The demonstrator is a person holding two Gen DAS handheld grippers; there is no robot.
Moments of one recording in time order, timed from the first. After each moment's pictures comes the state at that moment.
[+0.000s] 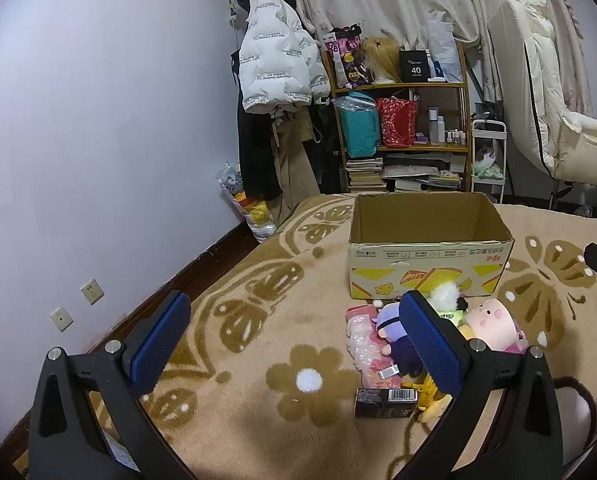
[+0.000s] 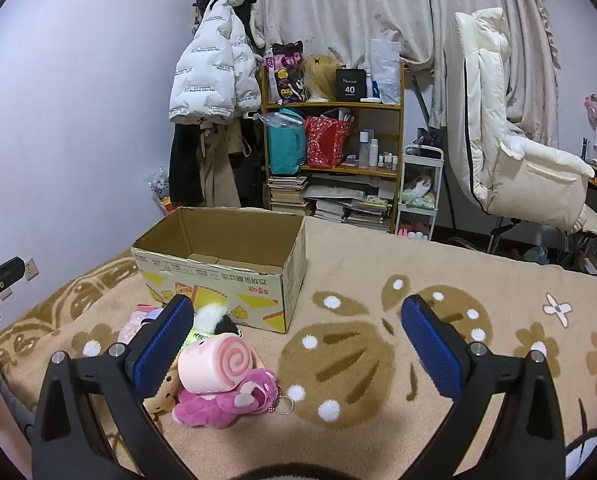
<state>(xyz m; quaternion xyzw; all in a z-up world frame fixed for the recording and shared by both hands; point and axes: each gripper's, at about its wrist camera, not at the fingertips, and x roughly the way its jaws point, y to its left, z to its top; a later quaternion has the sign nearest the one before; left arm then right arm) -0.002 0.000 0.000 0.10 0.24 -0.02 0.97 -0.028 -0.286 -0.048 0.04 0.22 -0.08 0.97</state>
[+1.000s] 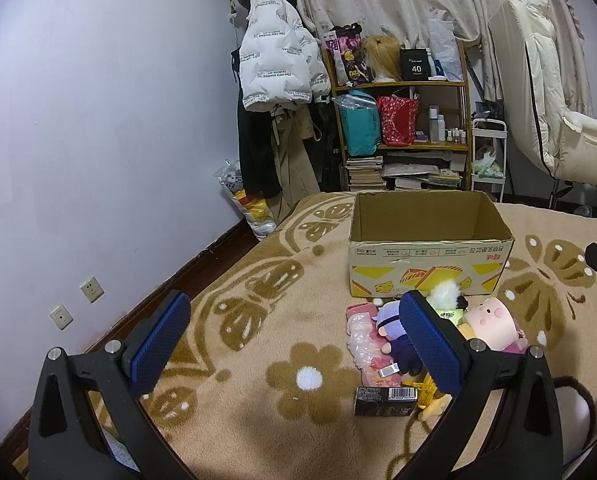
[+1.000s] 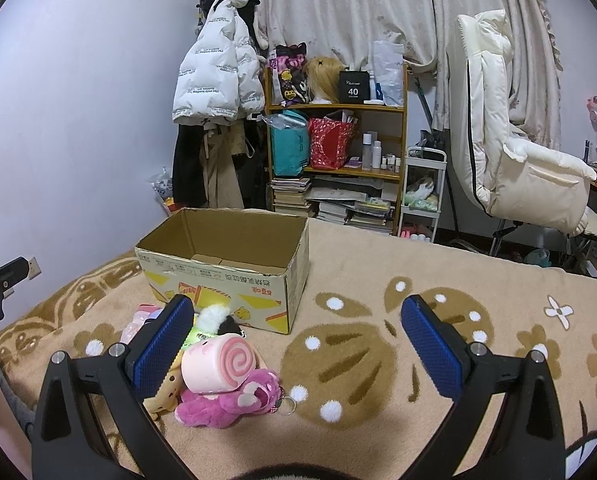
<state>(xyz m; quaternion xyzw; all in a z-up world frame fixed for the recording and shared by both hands) -0.003 -0.001 0.000 0.10 0.24 -0.02 0.97 -0.028 -0.284 -0.049 0.03 0.22 -0.08 0.97</state>
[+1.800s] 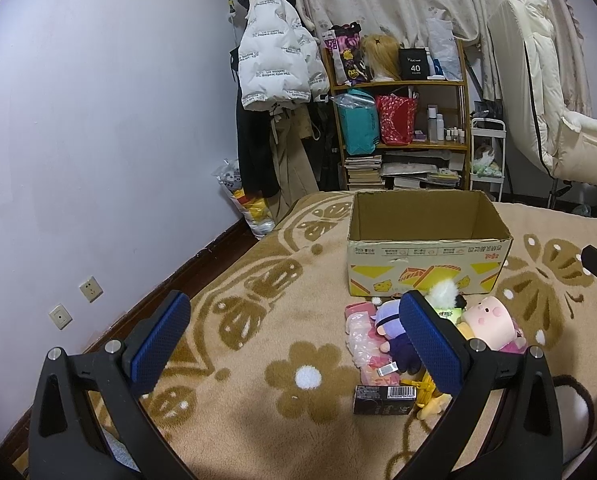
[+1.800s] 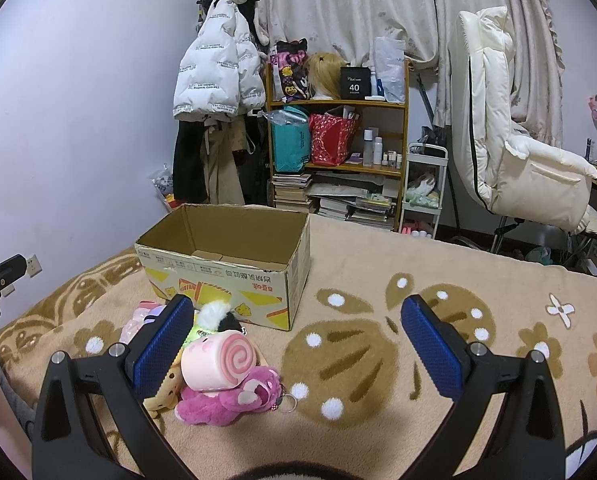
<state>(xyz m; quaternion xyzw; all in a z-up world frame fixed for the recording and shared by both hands) -0.004 0.001 -0.002 0.10 0.24 -0.02 0.97 -0.027 -0.279 -0.050 0.03 0.22 -0.08 0.97</state>
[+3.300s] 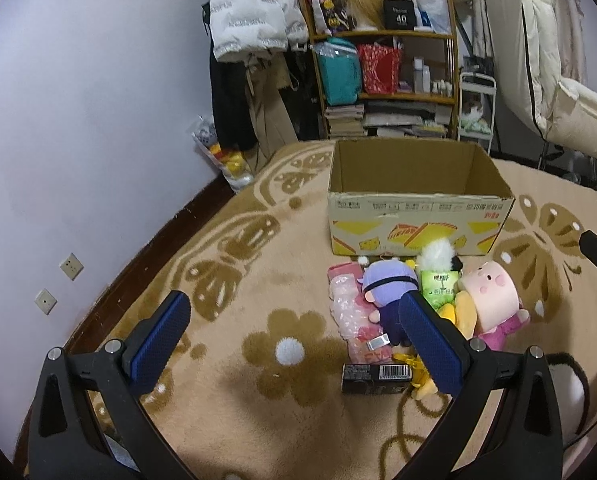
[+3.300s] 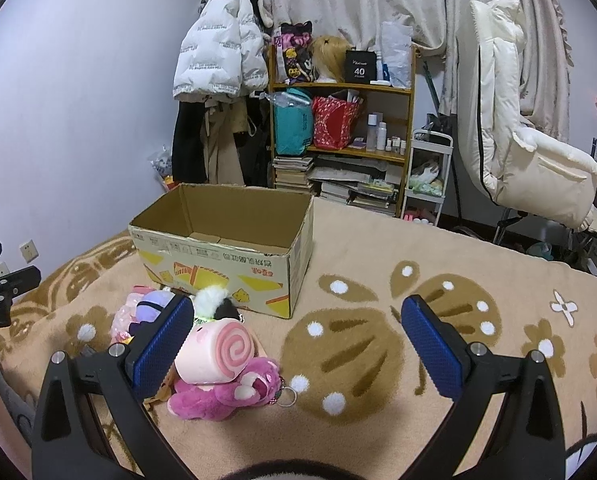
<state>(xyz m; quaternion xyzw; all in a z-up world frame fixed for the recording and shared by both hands) 0.034 -0.012 -0.025 0.11 0.34 -0.05 0.93 -0.010 -0.279 -0.075 0.03 0.26 -0.08 0.96</state>
